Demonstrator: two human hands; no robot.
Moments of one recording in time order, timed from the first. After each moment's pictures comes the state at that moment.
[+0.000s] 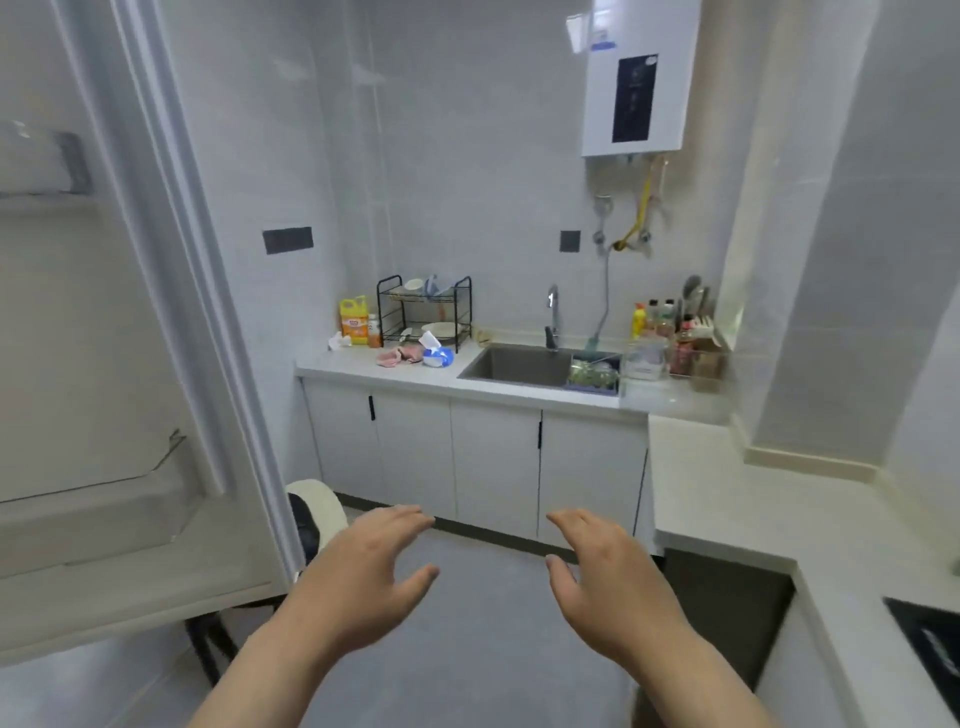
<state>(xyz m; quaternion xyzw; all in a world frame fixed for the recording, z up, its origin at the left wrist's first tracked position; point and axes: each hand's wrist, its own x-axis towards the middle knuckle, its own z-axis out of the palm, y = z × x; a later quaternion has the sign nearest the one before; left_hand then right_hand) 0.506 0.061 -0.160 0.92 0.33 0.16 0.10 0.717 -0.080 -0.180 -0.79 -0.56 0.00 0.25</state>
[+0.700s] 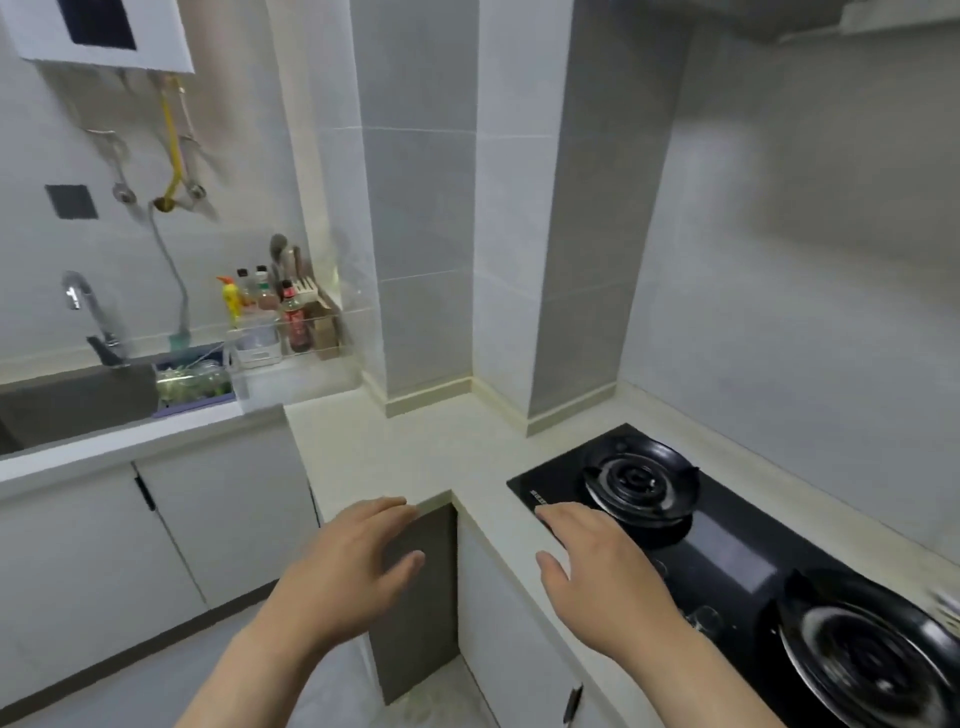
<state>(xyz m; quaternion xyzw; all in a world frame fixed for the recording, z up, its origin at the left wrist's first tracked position) 0.842 0.013 -0.187 0.98 -0.06 0.05 0.19 0.861 -0.242 -0.199 -0.96 -0.17 -0.05 0.21</state>
